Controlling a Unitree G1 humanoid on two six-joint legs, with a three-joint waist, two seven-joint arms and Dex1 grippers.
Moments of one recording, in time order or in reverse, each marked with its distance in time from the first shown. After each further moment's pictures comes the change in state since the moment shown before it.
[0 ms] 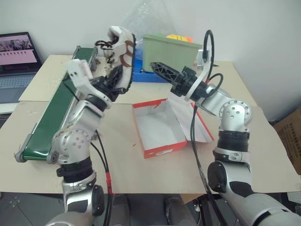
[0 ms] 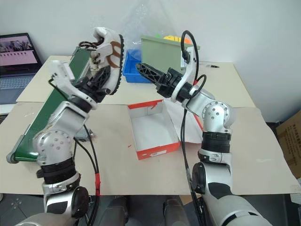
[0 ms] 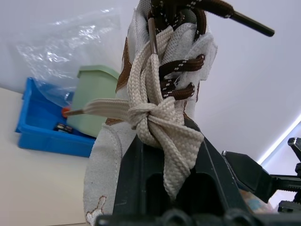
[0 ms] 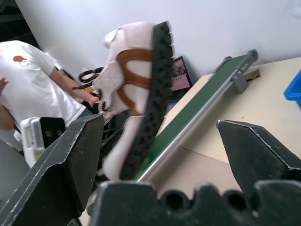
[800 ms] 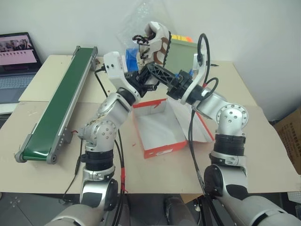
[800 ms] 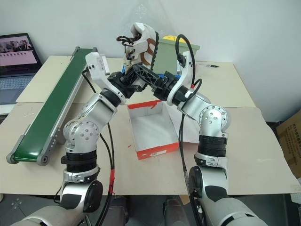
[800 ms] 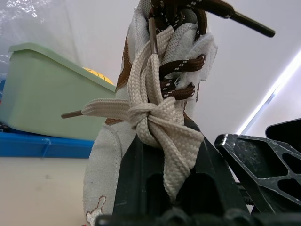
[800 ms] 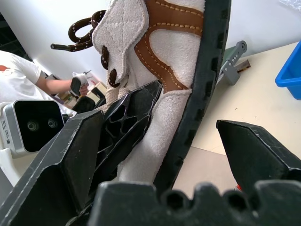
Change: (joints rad) left arm -0.077 -0.094 -0.129 0.056 0.080 -0.045 0.023; right arm 0.032 0.012 0.005 -0.029 0.032 0.005 -0.102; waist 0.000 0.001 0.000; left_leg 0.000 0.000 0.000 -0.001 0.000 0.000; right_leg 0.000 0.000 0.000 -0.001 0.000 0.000
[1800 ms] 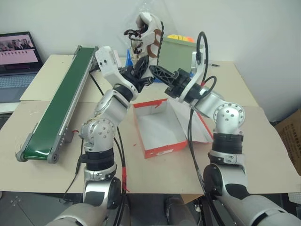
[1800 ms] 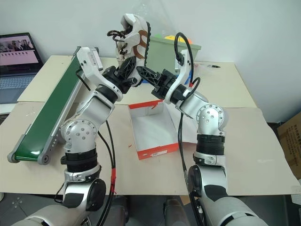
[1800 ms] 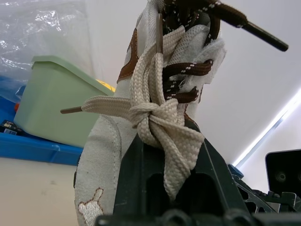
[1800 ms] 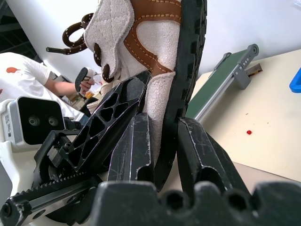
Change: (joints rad) left arm -0.021 -0.048 0.041 -0.036 -0.042 0.022 0.106; right arm -0.017 0.006 0.023 0.043 -0.001 -0.053 0.034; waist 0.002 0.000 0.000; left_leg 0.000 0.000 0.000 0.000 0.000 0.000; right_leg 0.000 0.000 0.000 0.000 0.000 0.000
